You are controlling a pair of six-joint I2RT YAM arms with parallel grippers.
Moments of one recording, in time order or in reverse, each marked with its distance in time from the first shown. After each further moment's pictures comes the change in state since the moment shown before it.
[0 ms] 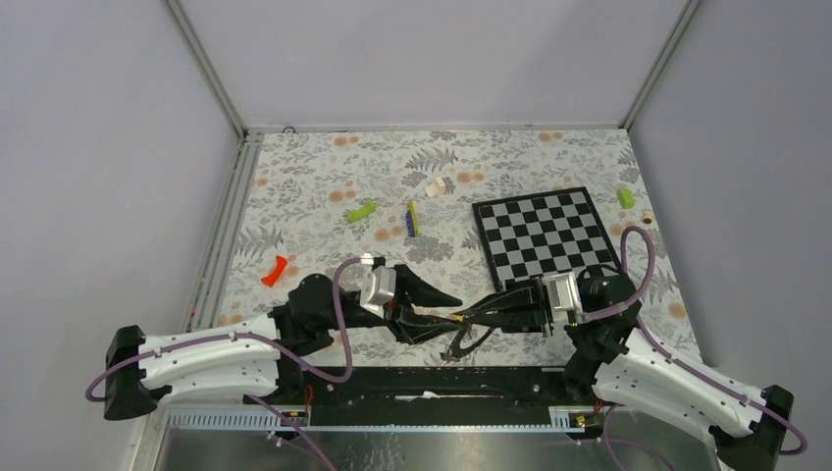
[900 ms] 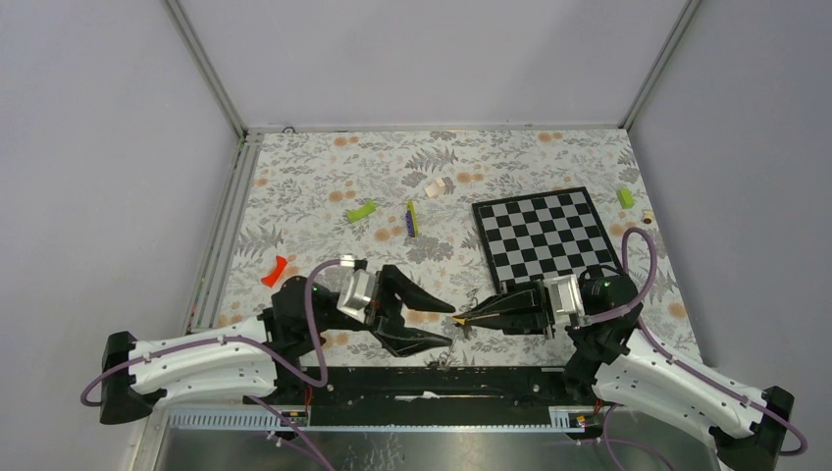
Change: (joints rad) left arm 0.000 -0.043 0.000 0.042 0.106 -0.065; right arm 0.000 -0.006 0.000 -0.001 -0.022 -0.005
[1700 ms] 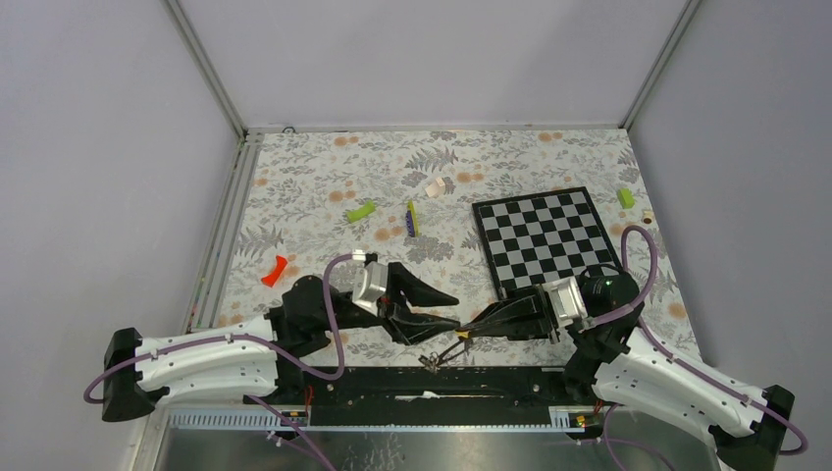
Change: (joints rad) left arm -0.001 0.018 -0.012 -0.022 -0.118 0.005; right arm 0.000 0.011 0.018 0.010 -0.106 0.045
